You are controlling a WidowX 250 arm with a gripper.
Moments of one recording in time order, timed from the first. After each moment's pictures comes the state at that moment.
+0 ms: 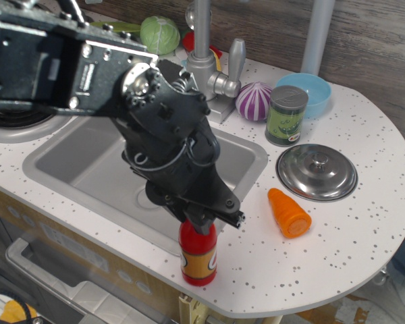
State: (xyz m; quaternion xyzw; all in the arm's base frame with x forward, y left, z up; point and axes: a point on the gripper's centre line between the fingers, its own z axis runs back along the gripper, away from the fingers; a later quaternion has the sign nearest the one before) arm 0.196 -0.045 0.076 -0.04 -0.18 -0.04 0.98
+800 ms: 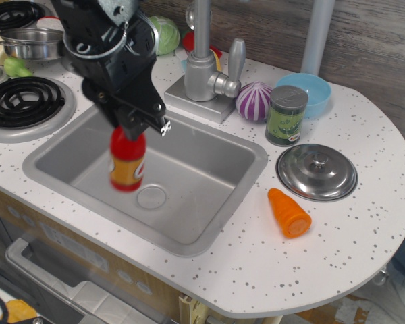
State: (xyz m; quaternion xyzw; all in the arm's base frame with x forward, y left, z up) arm 0.239 0.054 0.107 0.07 -0.19 -0.10 0.97
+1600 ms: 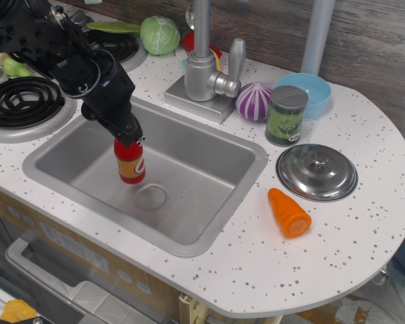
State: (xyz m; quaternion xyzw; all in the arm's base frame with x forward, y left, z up) arm 0.280 0.102 0.041 0.04 -0.24 -0.13 0.96
